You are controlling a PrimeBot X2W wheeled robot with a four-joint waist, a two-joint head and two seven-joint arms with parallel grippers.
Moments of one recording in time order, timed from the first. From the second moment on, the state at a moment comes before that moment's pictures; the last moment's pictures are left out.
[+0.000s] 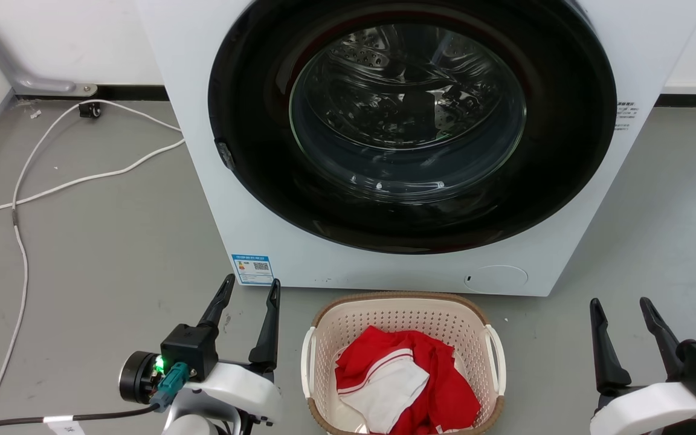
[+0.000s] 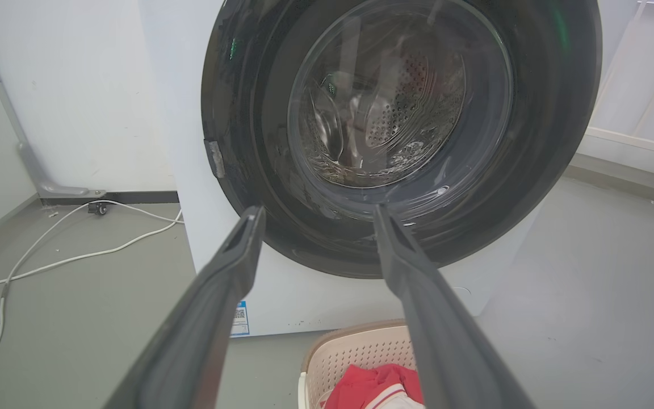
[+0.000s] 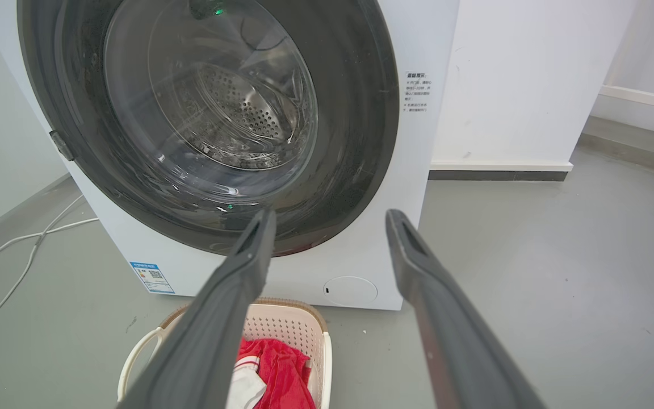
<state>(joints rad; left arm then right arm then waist) -0.12 0.06 -0.15 0.26 -0.15 -0.09 -0.26 0.09 -0.05 -0.09 -0.04 0.09 0.13 -0.05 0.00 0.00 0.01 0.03</state>
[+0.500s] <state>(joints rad) -0.21 0.05 -0.18 0.31 -0.15 -0.11 -0.26 0.04 -0.05 -0.13 0.02 0.08 0.13 -0.05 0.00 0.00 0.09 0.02</state>
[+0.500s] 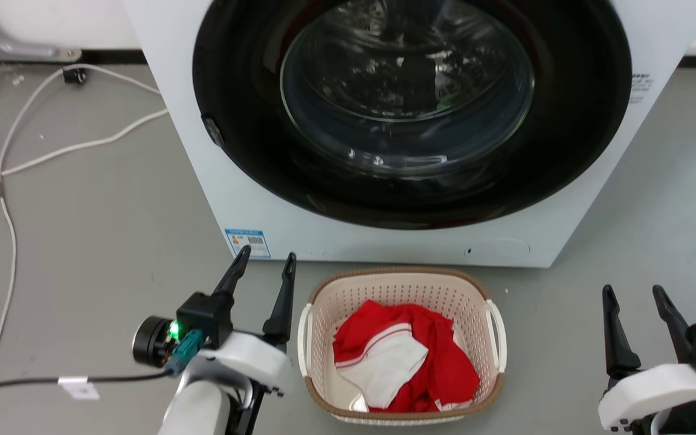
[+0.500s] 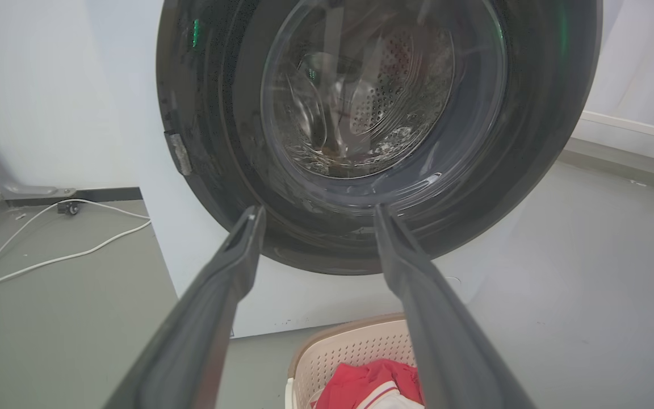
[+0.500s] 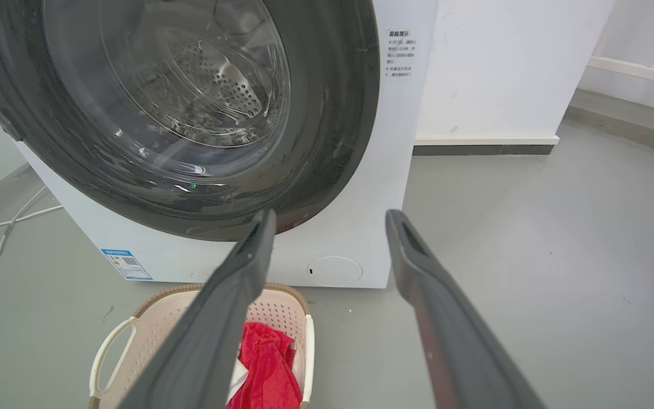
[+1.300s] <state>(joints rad) -0.65 0.14 -0.36 0.84 -0.43 -0.13 -0.19 -0.38 -0.05 -0.04 0.53 0.09 0.13 0.04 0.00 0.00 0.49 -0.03</state>
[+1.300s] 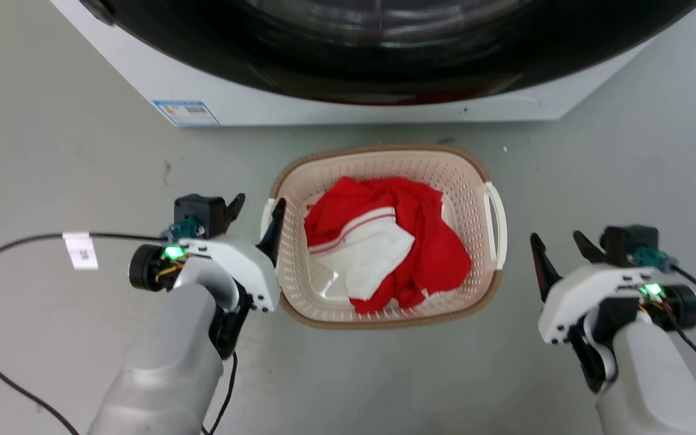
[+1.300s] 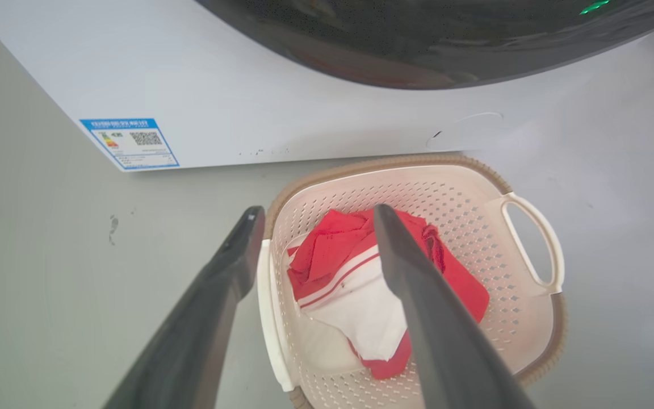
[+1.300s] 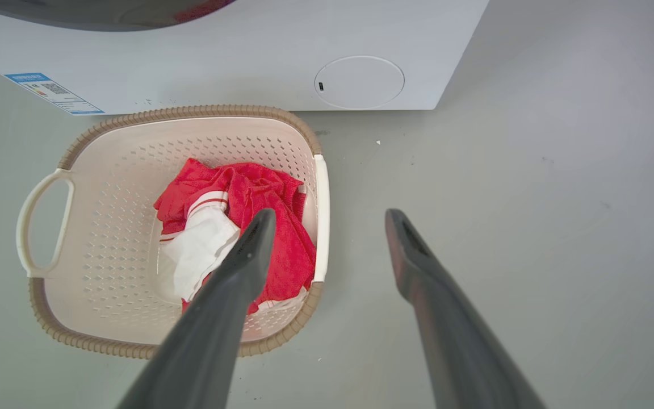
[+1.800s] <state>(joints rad) -0.86 0.23 -0.52 1.00 -0.66 -0.13 -0.05 -0.74 -0.05 0.10 0.94 0.18 0.13 0.01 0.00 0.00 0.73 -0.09</state>
